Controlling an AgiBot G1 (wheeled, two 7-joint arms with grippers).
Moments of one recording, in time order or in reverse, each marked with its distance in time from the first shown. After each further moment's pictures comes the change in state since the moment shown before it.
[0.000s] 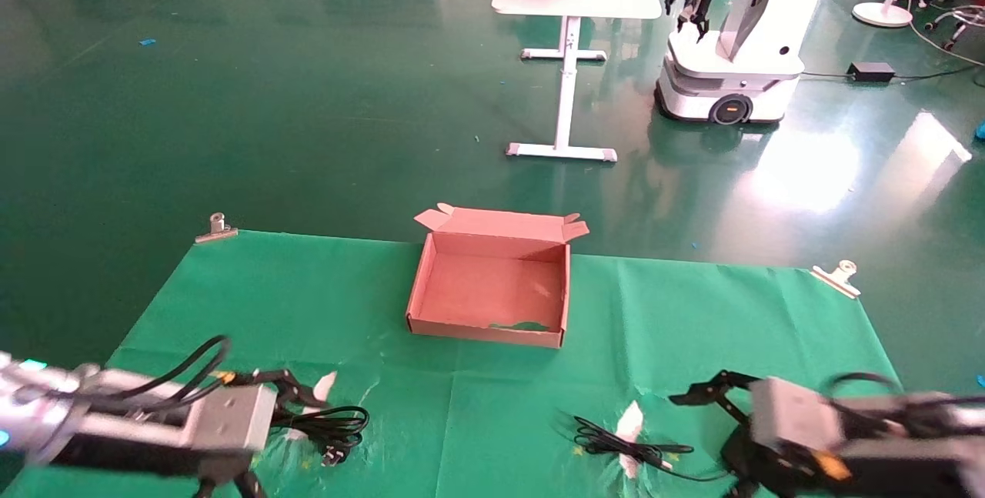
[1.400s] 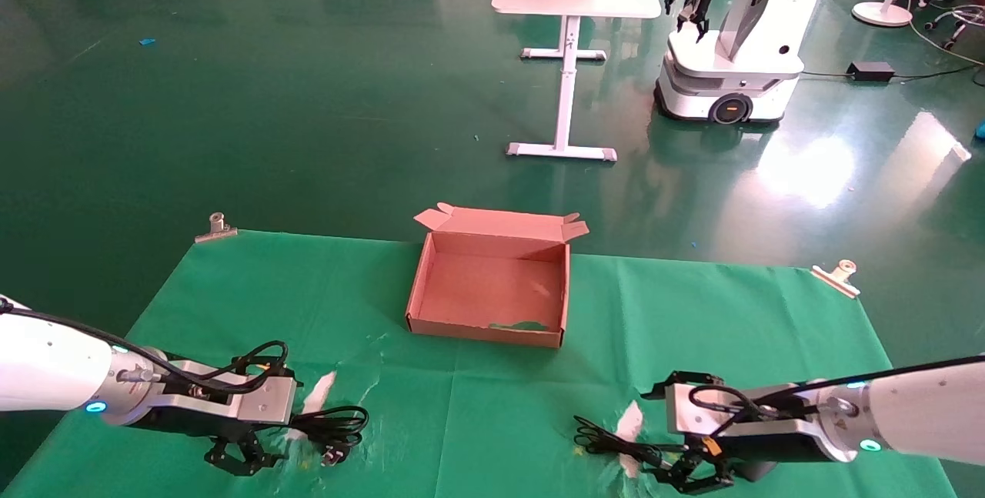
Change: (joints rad) left arm -0.169 0.280 0.121 0.672 0.275 -0.289 0.420; right arm 0.224 -0.318 -0.109 -0.667 -0.246 0.211 -0.456
